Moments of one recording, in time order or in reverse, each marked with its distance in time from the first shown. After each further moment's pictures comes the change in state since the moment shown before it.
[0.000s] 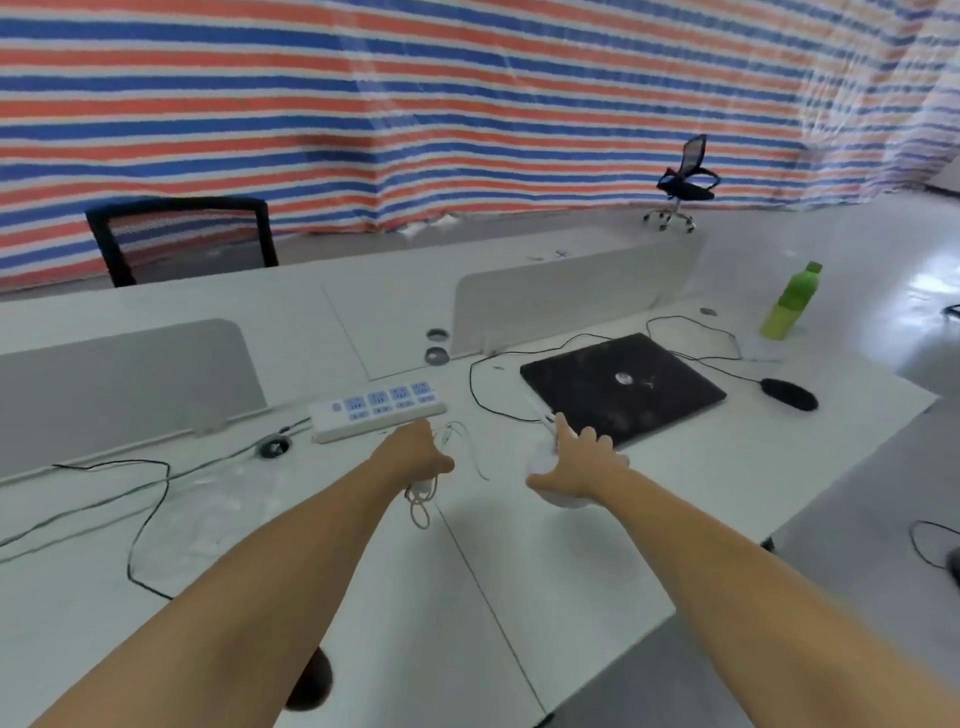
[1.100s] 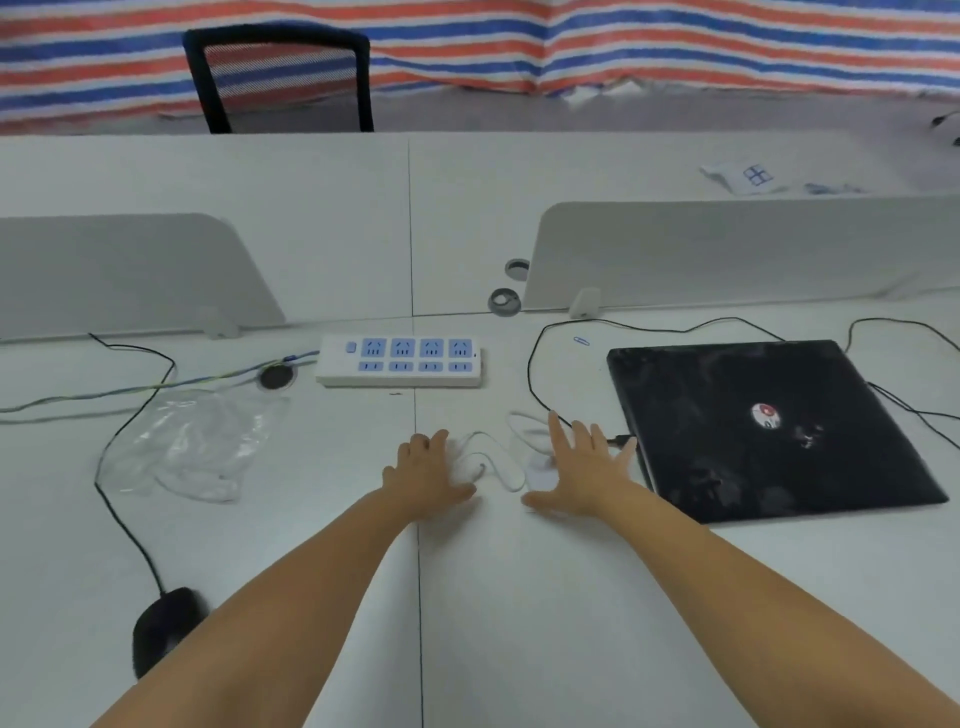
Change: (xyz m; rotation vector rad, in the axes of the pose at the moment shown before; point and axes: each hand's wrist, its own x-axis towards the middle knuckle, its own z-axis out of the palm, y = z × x) left_hand 0.118 -0.010 0.106 -0.017 -0.049 -0.412; right_hand 0.213 0.004 0.054 -0.319 -0.269 -0.464
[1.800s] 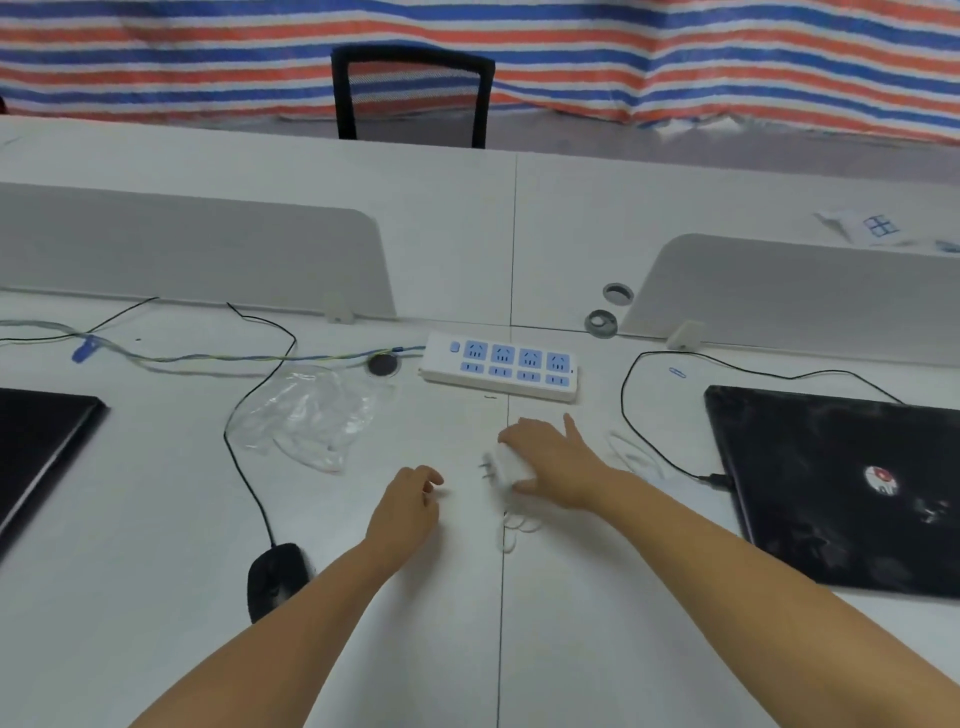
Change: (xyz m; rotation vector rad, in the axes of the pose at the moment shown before) left_hand -0.057 -0.122 0.001 -0.499 0.296 -0.067; right_hand 0.004 -0.126 -0.036 0.003 0.074 -0.617
